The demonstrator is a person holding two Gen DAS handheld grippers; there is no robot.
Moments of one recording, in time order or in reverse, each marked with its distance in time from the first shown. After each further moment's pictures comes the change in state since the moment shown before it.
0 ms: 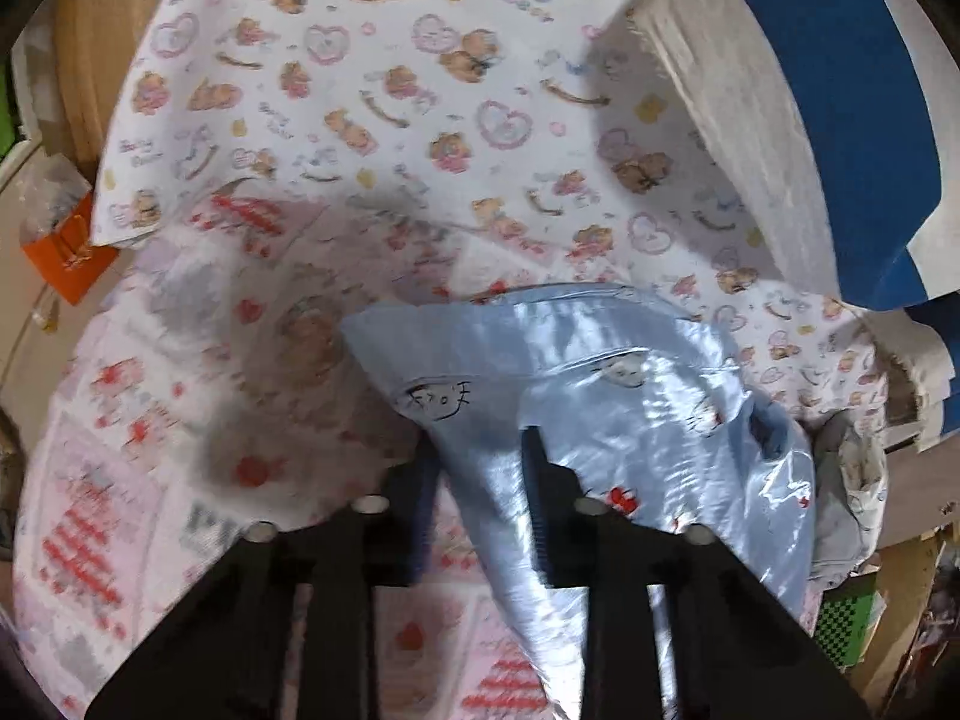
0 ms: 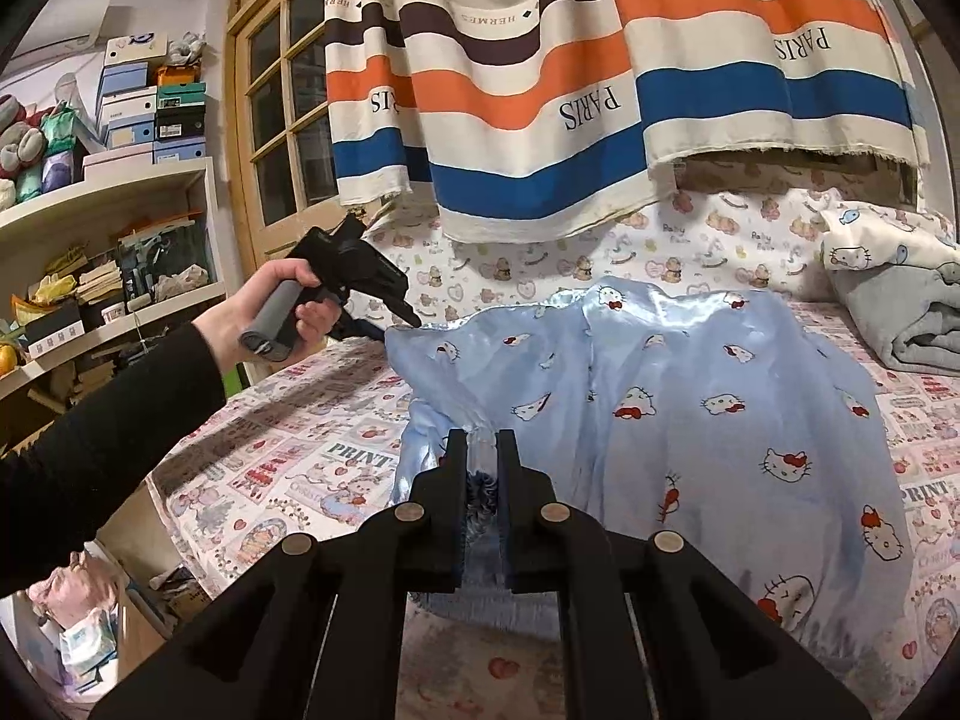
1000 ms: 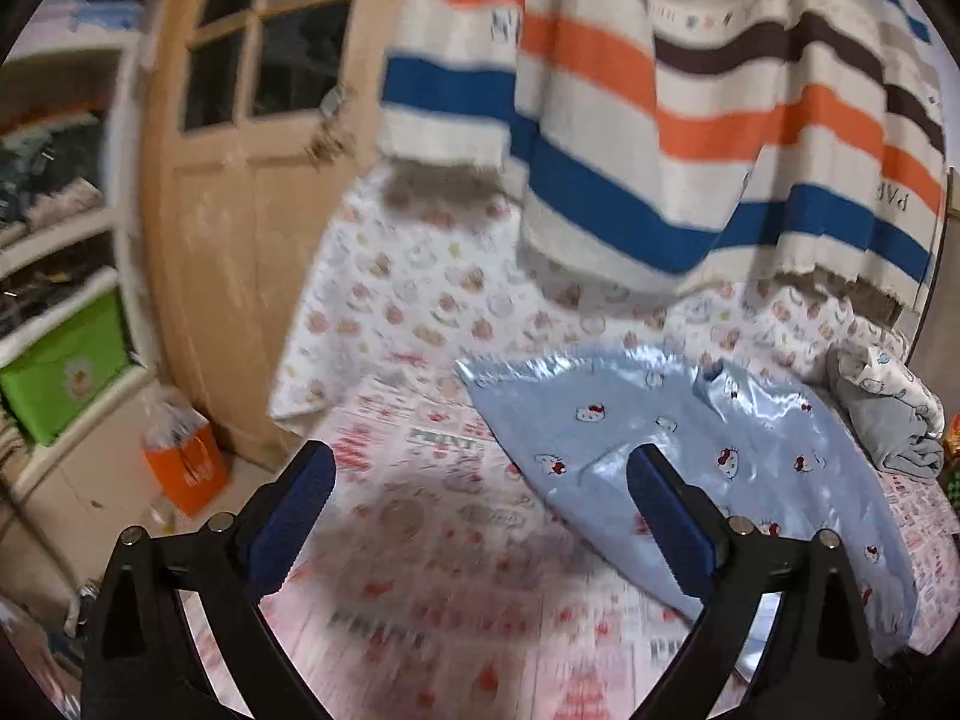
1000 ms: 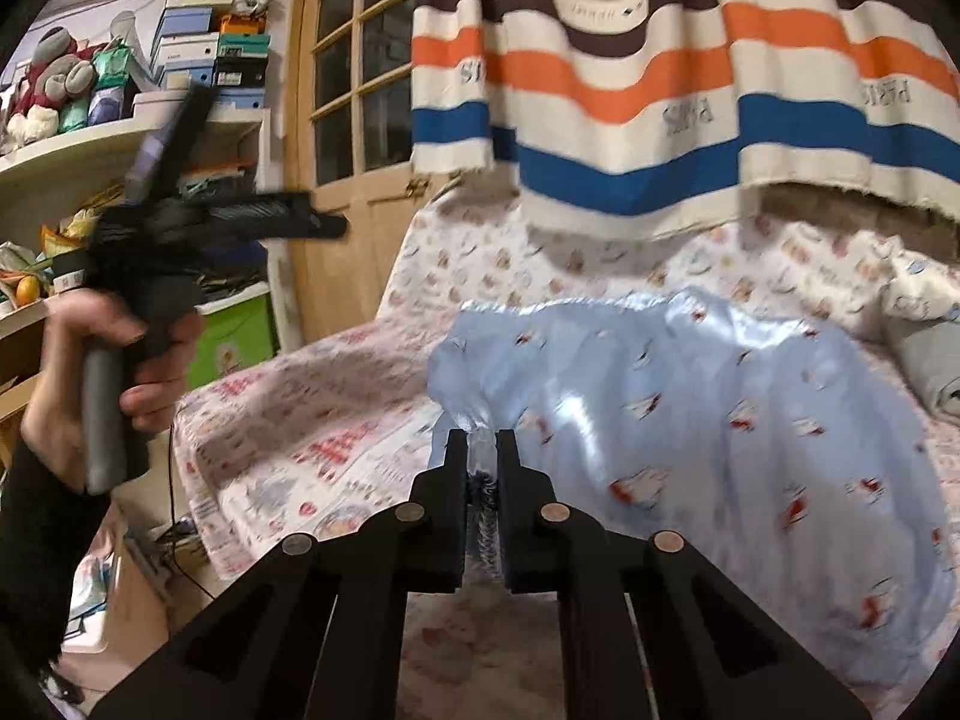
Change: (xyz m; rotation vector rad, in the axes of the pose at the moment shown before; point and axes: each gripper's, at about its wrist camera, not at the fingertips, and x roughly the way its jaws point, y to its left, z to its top) left arm -0.165 -0.003 -0.170 0.334 -0.584 0.170; right arm 0.009 0.053 0.000 -0.121 0.001 0.042
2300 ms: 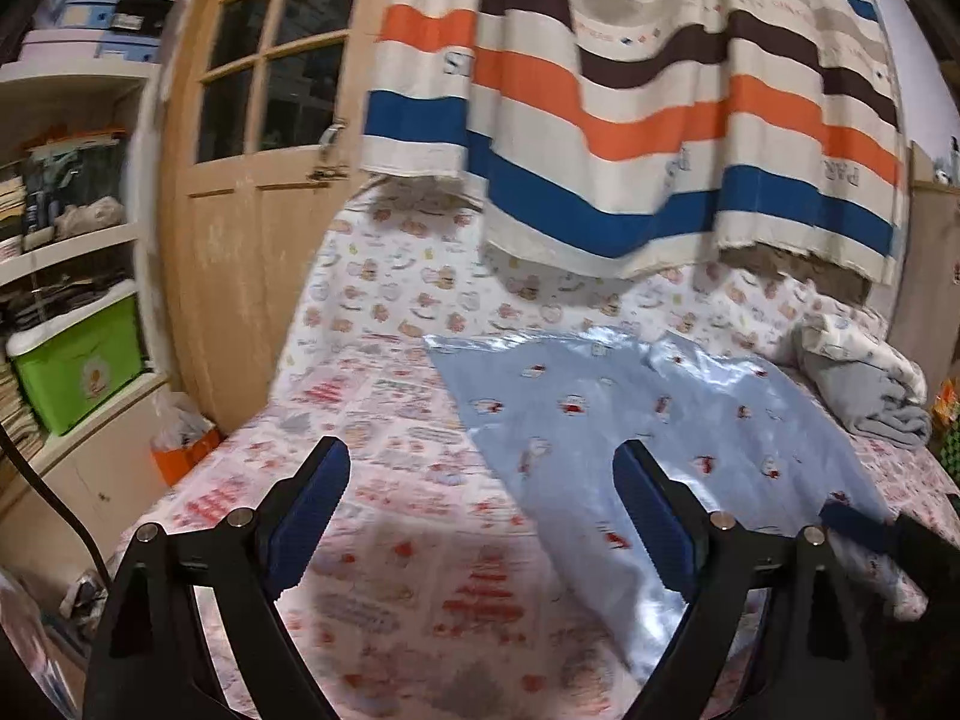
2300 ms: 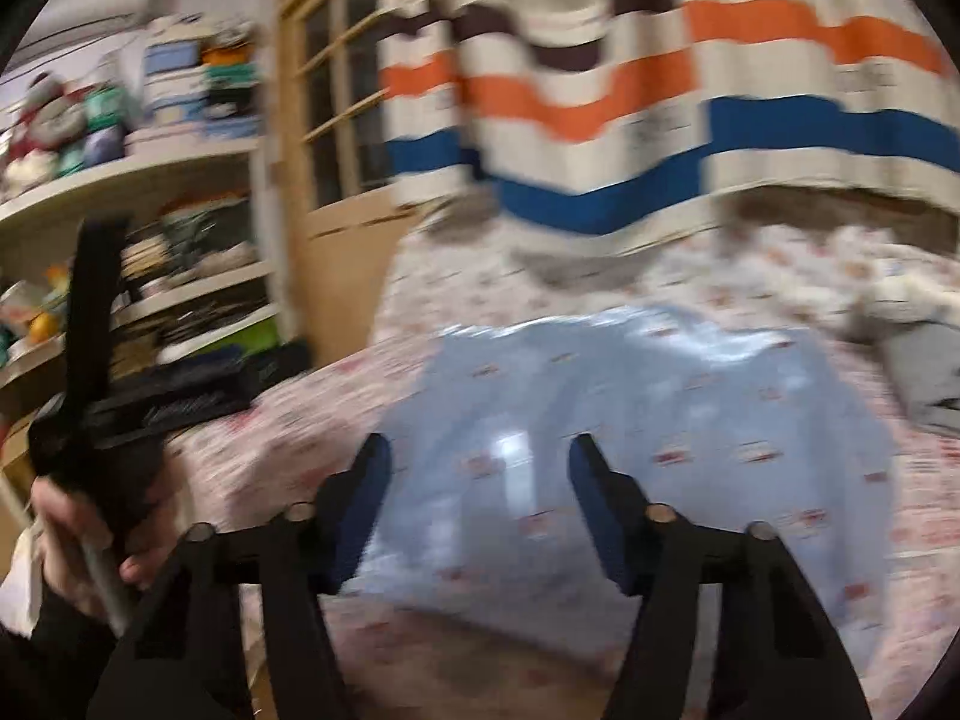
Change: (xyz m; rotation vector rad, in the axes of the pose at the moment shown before) left arm -0.080 -0.052 -0.083 0.022 -0.140 0.056; right arm -0.011 -0.022 0.017 0.004 0.039 0.133
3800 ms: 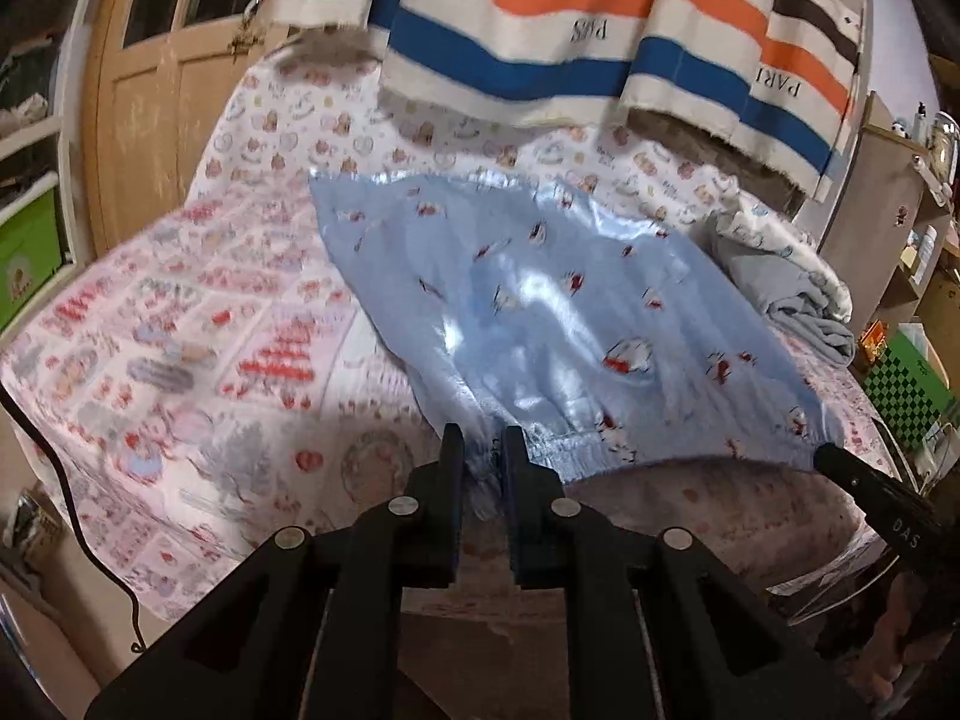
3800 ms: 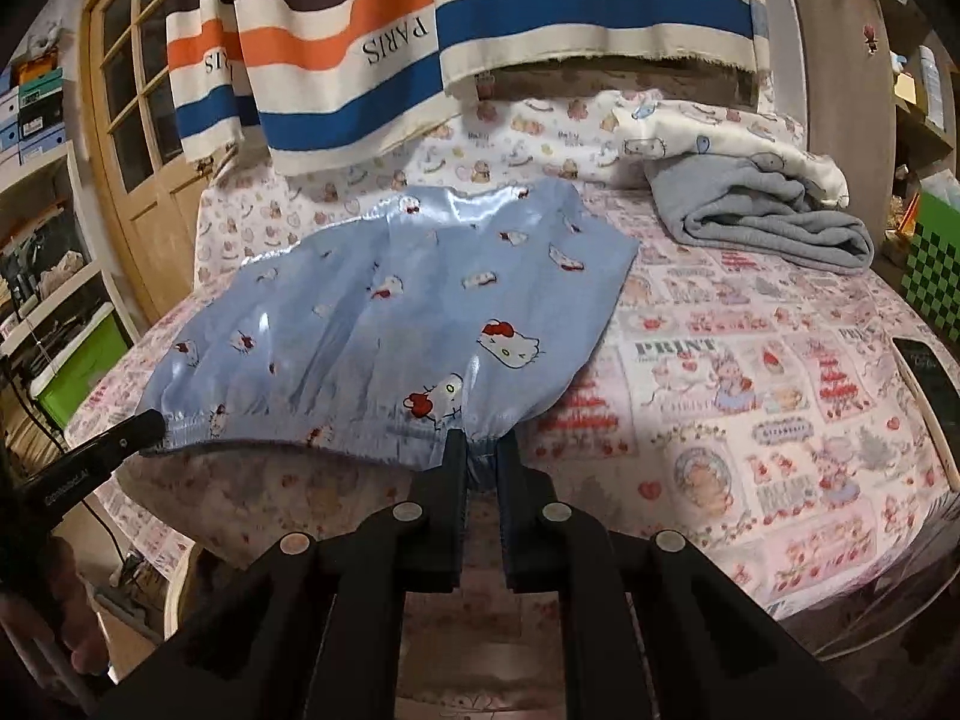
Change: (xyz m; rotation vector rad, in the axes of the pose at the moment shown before) left arm 0.001 -0.065 -0.071 -0.043 0.305 -0.222; right arm -0.090 -0.092 -0.043 0.291 0.215 -0.488
